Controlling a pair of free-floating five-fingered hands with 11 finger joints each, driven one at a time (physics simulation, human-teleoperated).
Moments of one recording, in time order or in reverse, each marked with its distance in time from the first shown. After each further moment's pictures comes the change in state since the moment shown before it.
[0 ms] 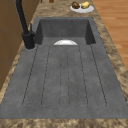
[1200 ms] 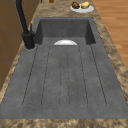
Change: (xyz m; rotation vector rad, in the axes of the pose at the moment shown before) left hand 0.009 0.019 -0.022 0.050 0.009 -0.015; right hand 0.000 0.000 0.000 0.000 0.000 0.000
